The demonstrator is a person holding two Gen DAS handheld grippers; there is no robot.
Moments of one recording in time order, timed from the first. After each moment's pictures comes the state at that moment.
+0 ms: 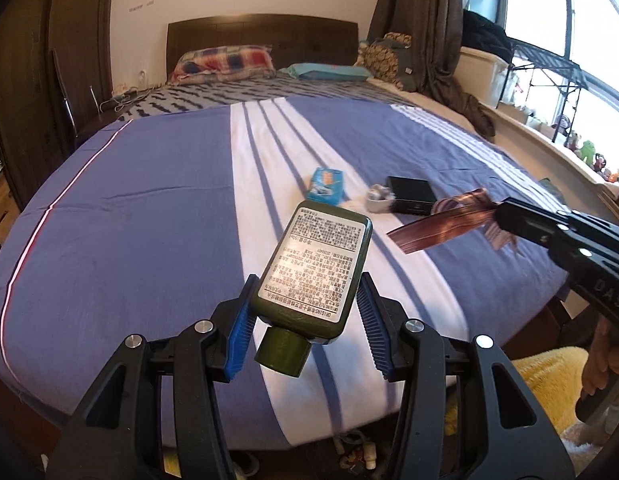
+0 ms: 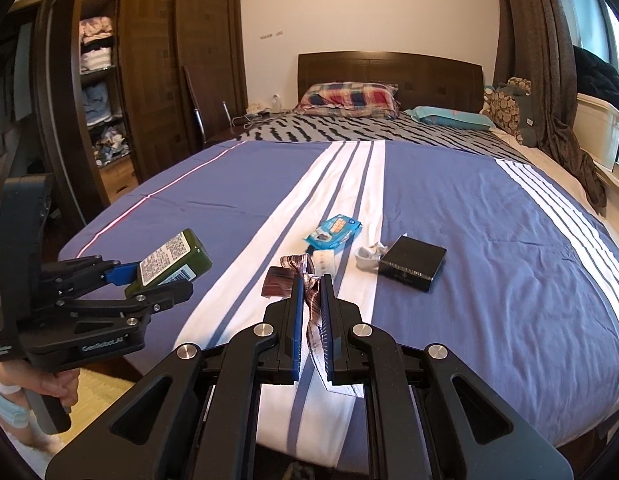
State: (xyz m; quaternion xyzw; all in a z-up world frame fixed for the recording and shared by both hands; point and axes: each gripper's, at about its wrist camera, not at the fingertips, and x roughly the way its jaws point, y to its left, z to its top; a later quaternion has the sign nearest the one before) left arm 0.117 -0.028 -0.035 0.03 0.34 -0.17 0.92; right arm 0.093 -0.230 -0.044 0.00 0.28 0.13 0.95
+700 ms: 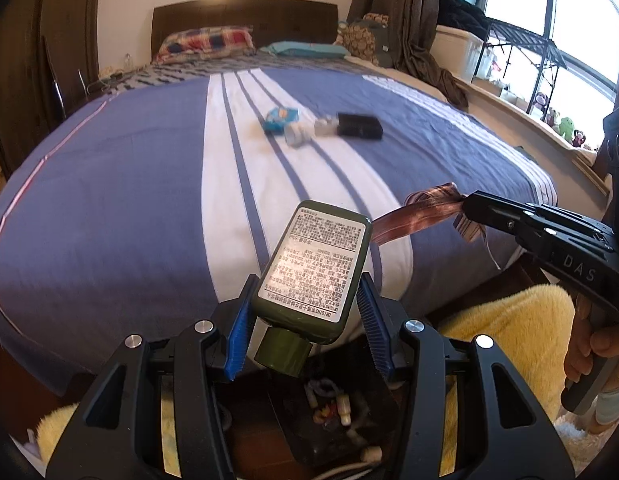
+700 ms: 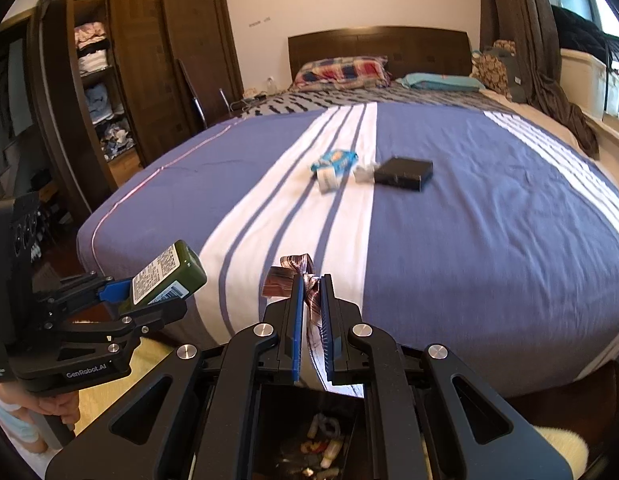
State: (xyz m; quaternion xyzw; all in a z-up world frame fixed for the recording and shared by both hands) left arm 0.013 -0.038 -0.083 0.03 0.37 -0.20 0.91; right arm 0.012 -0.251 -0.095 0.04 0.32 0.13 0.94
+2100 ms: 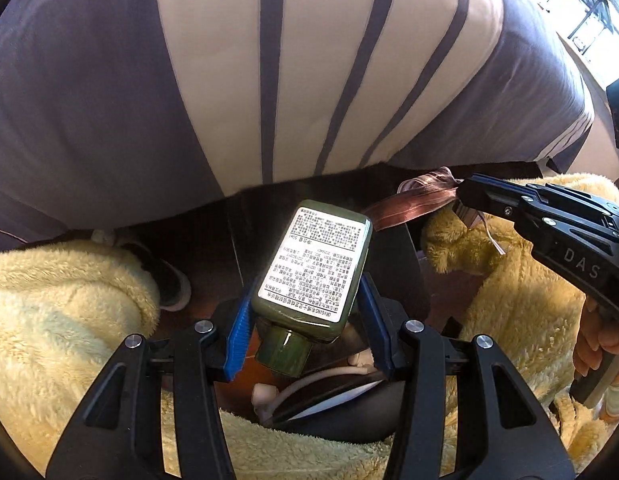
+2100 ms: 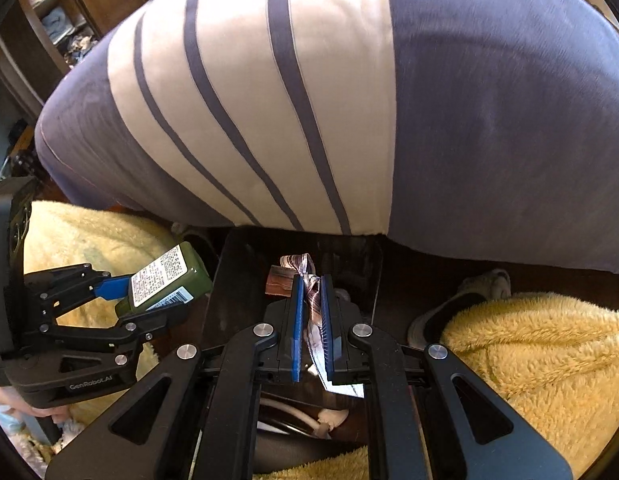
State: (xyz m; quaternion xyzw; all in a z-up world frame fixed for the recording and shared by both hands) left arm 0.005 -0.044 -0.270 0.02 0.59 -0.19 0.79; right arm 0.006 -0.225 -0.267 0.04 0.54 0.12 0.83
